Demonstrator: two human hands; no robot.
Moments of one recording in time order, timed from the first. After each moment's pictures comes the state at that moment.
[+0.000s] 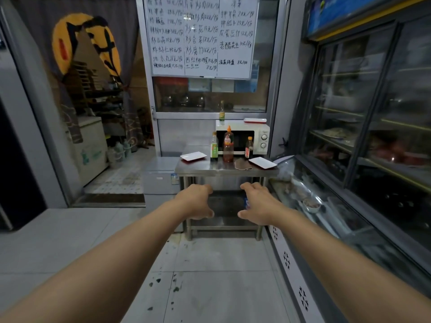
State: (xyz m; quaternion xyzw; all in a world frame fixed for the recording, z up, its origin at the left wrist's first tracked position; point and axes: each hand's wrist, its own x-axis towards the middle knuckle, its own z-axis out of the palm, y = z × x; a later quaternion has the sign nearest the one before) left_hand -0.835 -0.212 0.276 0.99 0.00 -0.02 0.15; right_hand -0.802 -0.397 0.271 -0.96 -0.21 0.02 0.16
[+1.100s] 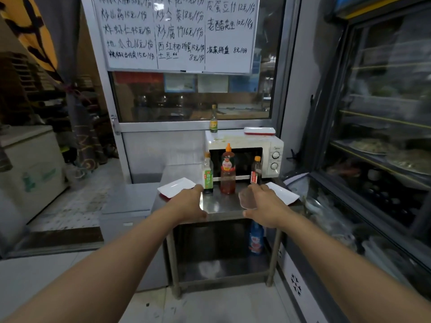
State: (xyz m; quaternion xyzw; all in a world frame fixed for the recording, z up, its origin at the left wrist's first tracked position) left_hand -0.358 -0.051 0.265 0.99 -0.03 0.00 0.16; right_hand -0.340 -0.267 0.262 -0.96 -0.14 -0.01 0.22
